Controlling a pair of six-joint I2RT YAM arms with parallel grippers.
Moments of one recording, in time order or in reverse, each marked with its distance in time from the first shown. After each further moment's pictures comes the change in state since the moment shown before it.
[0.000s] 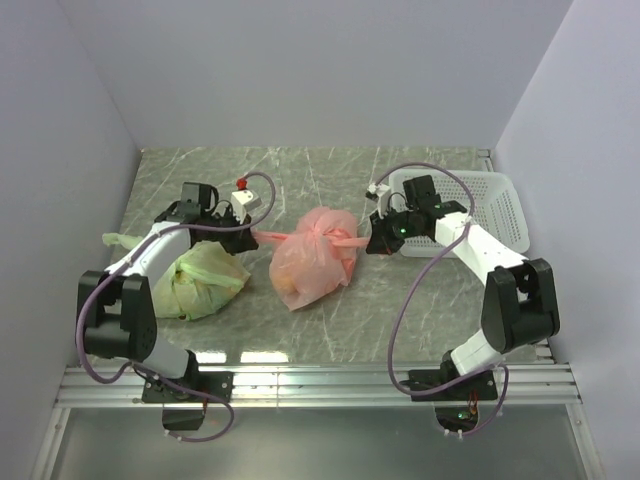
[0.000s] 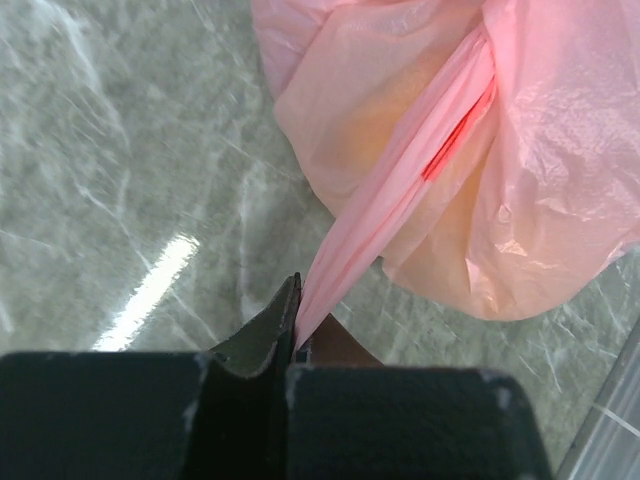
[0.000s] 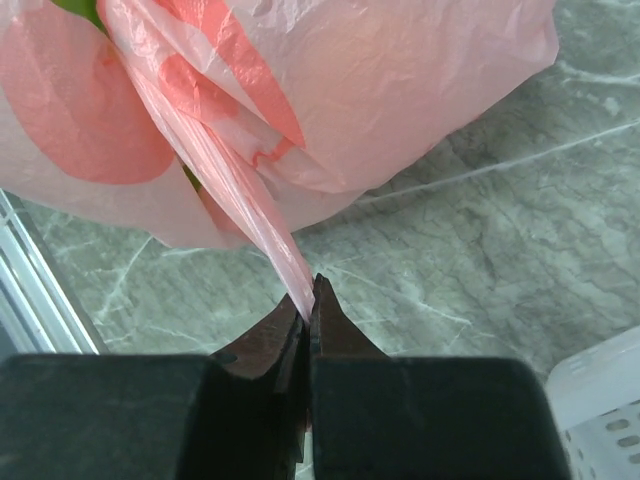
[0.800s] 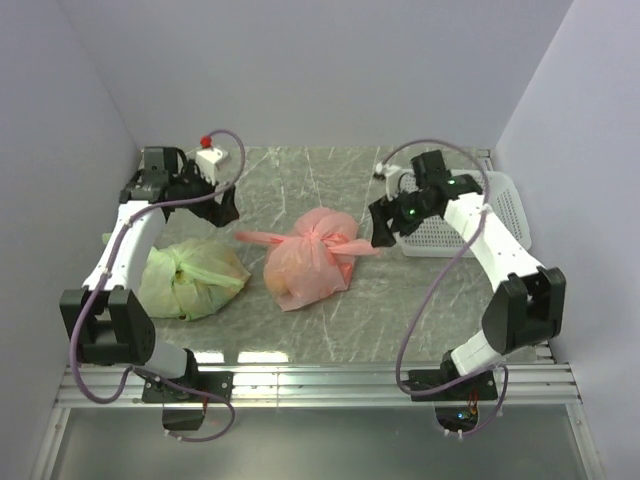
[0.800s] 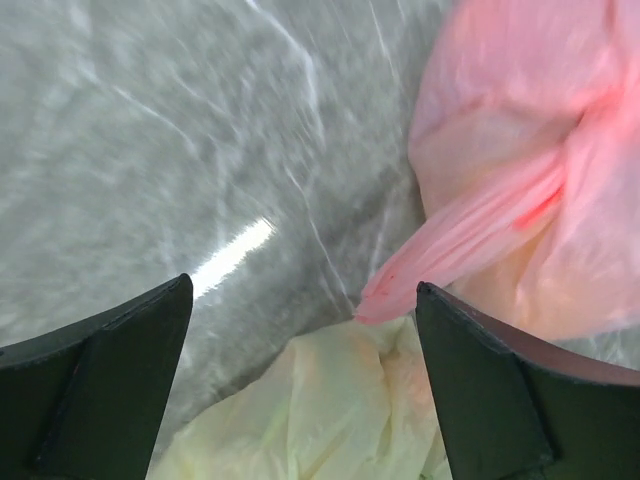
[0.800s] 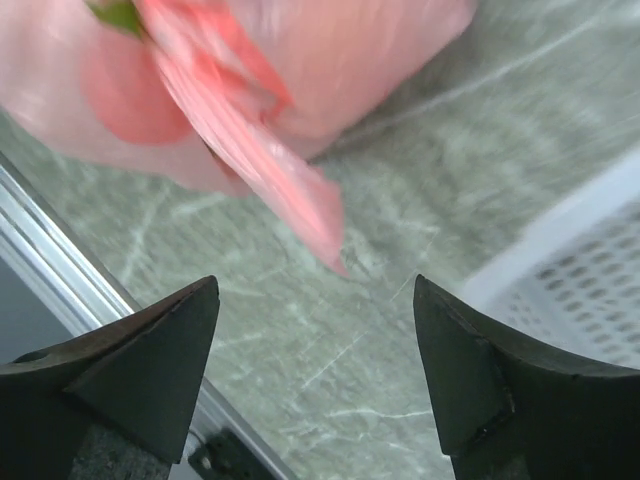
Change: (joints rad) left arm 0.113 -0.010 0.288 -0.202 -0.157 -0.045; right arm 0.005 0.011 0.266 -0.353 0.136 0.014
